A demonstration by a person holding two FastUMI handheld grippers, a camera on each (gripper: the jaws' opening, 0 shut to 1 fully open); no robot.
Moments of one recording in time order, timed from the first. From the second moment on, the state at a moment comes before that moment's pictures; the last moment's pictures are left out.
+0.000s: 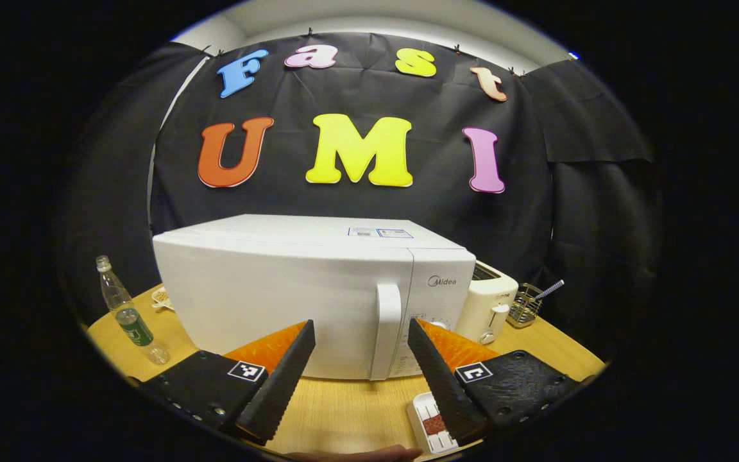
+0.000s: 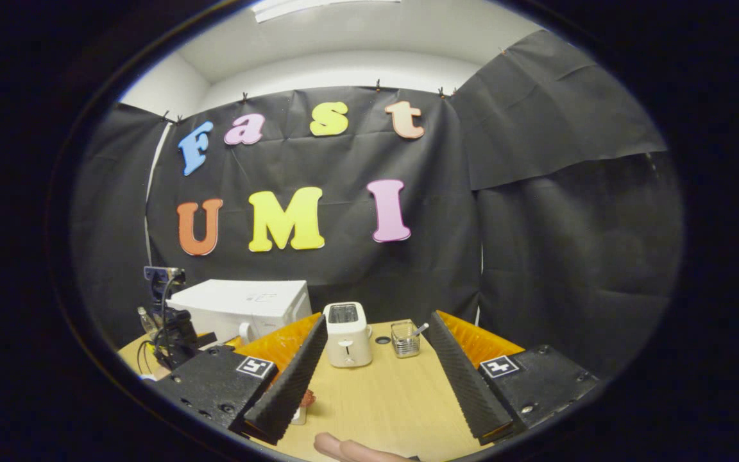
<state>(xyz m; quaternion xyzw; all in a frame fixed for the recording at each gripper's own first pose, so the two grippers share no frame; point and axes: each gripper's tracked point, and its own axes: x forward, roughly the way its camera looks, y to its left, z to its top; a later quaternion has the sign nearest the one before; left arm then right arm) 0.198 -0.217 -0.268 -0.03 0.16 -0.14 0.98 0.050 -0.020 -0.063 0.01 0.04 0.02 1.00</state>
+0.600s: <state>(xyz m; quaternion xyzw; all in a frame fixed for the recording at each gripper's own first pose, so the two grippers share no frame) 0.228 -0.248 -0.313 -0.01 0.15 -0.13 0.98 0.070 -0.036 -0.079 0.03 0.02 0.03 1.00</state>
